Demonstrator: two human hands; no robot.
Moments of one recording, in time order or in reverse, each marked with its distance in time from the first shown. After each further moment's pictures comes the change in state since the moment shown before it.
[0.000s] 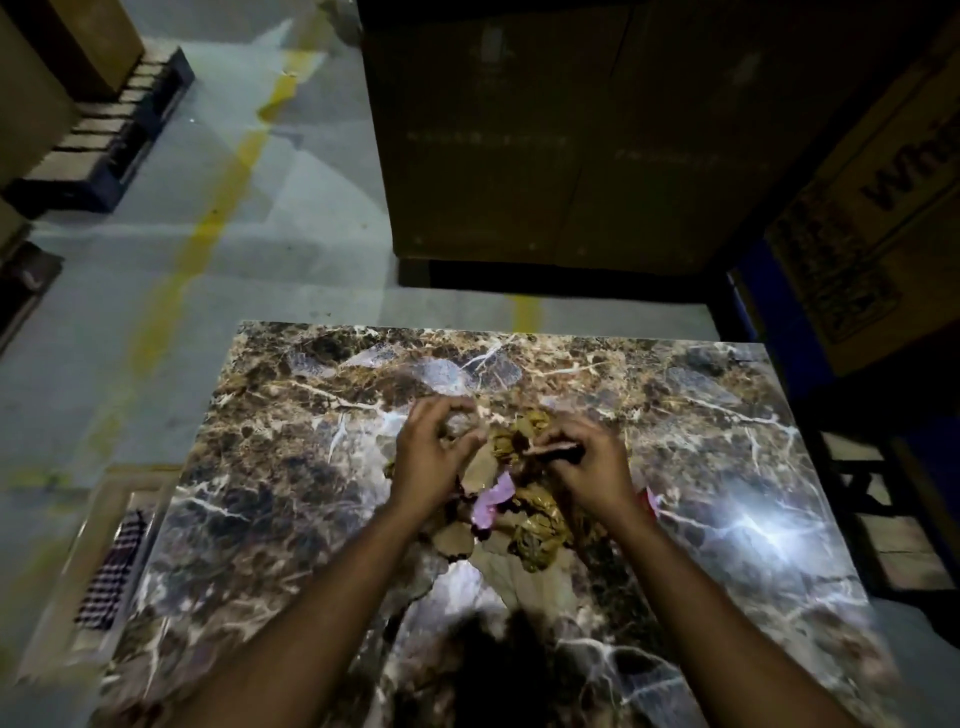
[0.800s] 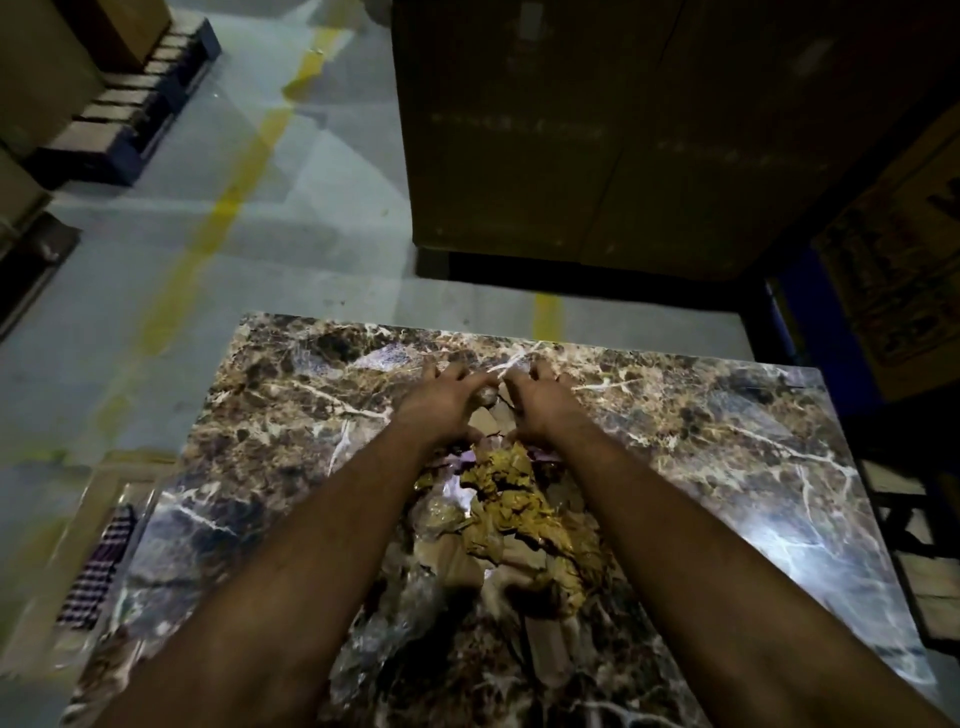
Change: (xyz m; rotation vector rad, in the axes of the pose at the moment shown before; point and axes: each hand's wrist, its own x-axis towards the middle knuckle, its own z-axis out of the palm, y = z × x) left_hand 0.121 -0.040 0.004 0.929 -0.570 -0.020; right_hand 0.145 0.002 0.078 -0.710 -0.482 0.174
